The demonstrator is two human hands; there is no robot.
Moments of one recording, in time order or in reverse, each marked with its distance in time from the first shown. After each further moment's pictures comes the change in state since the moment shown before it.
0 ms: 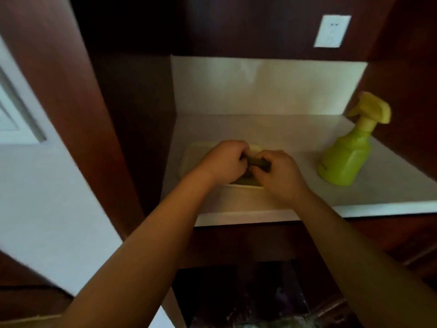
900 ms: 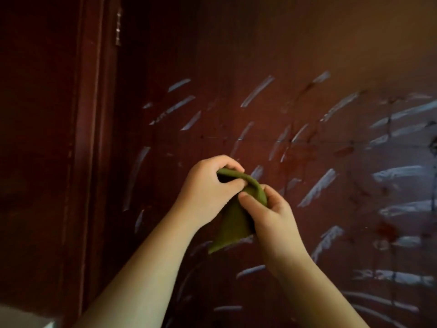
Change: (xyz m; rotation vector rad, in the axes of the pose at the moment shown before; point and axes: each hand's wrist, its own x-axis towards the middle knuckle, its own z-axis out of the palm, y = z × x) left_hand -0.087 0.652 0.048 -0.965 -0.049 1.138; right_hand -0.388 -0.057 -0.516 0.228 1.221 0.295
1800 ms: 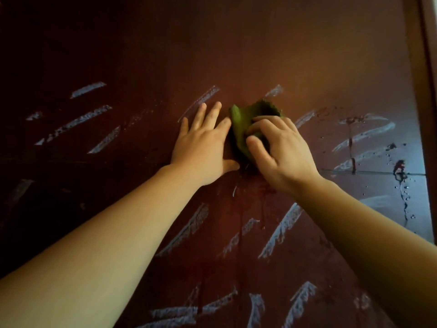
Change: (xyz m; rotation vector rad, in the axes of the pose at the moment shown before) left_hand 0.190 -0.013 0.107 0.760 -0.052 0.285; right_hand 0.203 -0.068 -0.131 -1.358 0.187 -0.884
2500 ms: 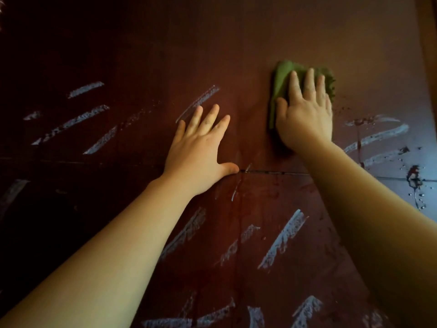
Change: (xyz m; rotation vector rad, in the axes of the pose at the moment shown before) left_hand -0.006 -0.004 0.010 -0.034 0.073 -0.009; right_hand 0.064 0.048 0.004 -0.314 -0.018 0.403
